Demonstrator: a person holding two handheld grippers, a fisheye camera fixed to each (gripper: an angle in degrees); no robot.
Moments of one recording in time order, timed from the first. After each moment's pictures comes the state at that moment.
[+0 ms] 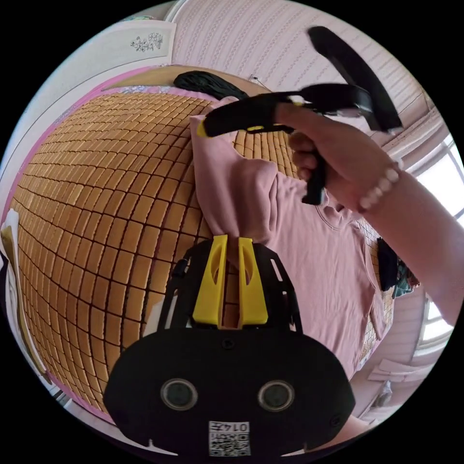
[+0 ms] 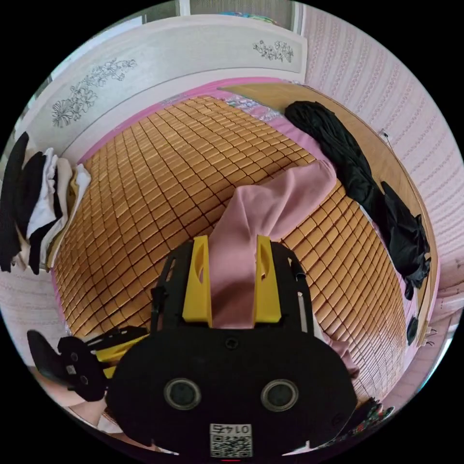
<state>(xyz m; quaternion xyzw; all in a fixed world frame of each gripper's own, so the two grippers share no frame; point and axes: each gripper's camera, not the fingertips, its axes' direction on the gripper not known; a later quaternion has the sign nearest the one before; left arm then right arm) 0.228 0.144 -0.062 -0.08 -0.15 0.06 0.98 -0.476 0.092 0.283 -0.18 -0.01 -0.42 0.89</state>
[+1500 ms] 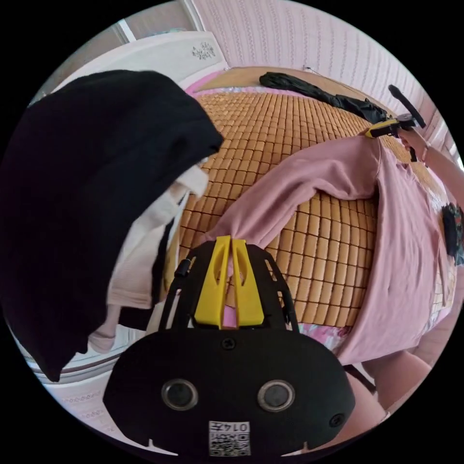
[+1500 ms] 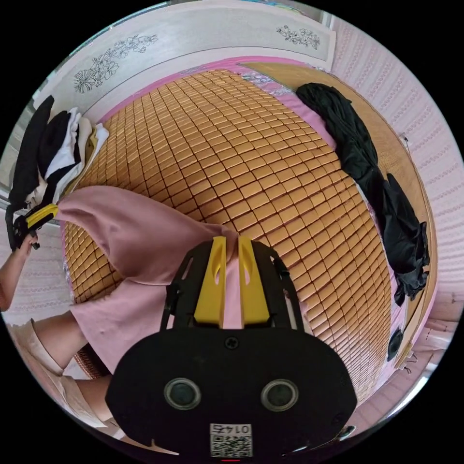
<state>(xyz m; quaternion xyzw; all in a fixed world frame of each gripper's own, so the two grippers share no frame) 0.208 0.209 -0.323 -0.09 -0.41 0.07 0.91 -0.492 0.077 0.264 -0.25 -0.02 -0.48 0.84</state>
